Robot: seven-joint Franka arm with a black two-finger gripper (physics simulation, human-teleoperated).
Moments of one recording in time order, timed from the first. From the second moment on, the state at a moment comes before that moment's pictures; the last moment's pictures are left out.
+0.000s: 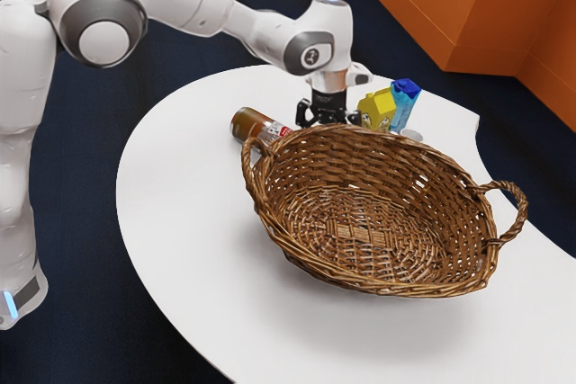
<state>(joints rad) 0.04 0.23 0.18 -1.76 -0.27 2.15 -0.46</state>
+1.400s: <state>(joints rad) 0.05 0.30 0.15 -1.75 -0.32 2.21 -0.48</state>
